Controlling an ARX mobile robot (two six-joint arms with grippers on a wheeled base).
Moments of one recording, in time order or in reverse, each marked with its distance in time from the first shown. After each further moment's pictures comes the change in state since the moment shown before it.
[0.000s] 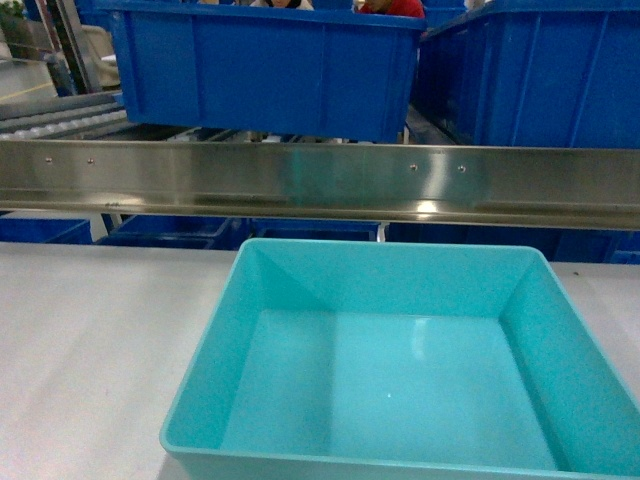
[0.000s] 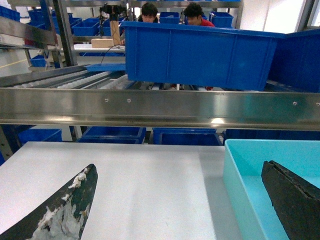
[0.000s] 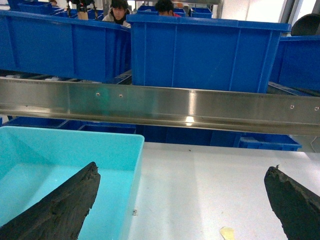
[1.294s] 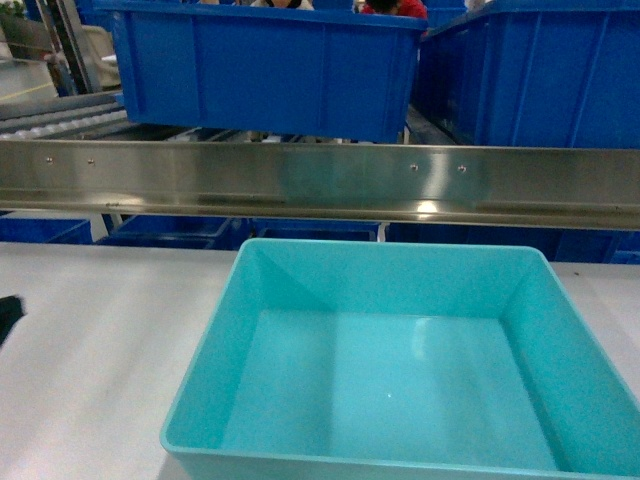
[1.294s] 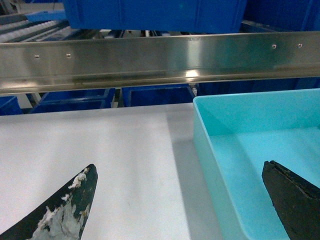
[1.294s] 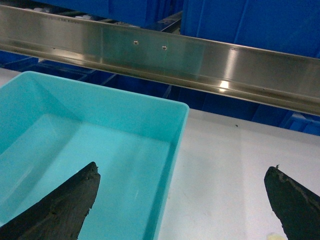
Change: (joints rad) left arm -0.193 0.963 0.082 0.670 -0.040 -0.005; right arm 0.126 0.985 0.133 0.626 -0.056 -0.053
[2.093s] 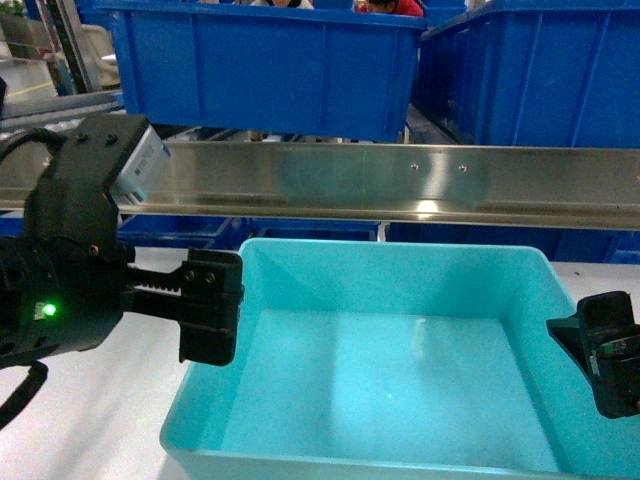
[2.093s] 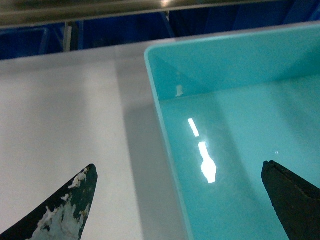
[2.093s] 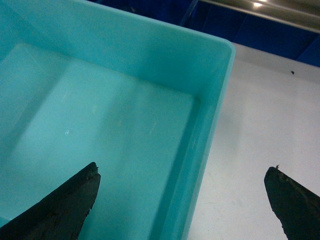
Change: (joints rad) left arm -0.121 0.660 0.514 -0.238 0.018 -0.056; right arm 0.024 0.567 0.408 -0.251 -0.026 -0.038
